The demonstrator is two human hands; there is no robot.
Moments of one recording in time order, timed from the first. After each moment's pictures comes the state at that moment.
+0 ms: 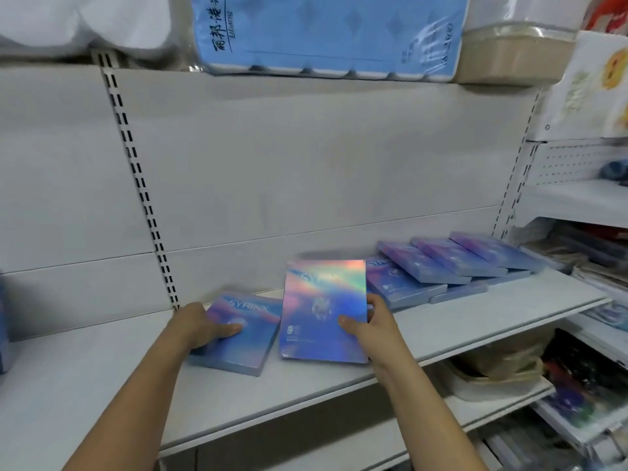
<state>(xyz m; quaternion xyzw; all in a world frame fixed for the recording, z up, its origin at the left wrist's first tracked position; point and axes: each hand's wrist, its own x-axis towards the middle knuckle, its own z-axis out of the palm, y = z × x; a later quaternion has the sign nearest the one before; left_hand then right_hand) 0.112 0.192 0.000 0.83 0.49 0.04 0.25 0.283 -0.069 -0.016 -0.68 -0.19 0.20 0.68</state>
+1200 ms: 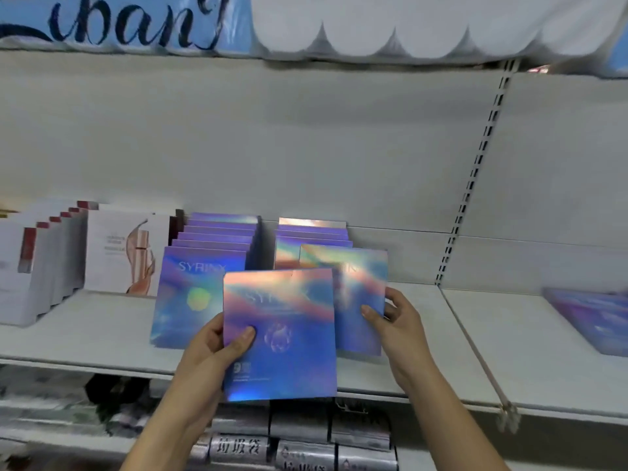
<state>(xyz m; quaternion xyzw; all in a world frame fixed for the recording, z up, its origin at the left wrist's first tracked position) -0.363 0.275 -0.024 0.48 0.27 0.47 0.69 -0.095 0.202 -0.017 -0.59 -0.34 0.28 0.68</state>
